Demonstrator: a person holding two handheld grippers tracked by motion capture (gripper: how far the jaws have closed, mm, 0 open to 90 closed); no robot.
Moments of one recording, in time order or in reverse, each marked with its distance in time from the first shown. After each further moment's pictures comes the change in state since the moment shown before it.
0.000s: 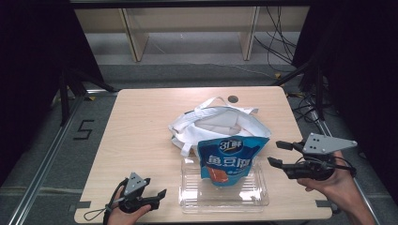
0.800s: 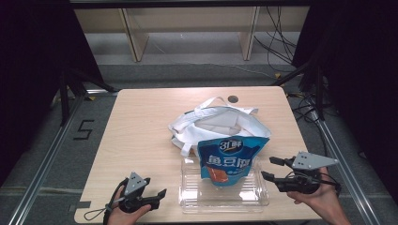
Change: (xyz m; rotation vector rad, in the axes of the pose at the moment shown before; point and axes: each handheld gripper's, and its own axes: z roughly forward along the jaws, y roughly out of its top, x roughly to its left) left arm 0.001 0.001 -0.001 0.004 0.006 0.025; right arm 0.011 -0.061 0.030 0.019 0.012 0.100
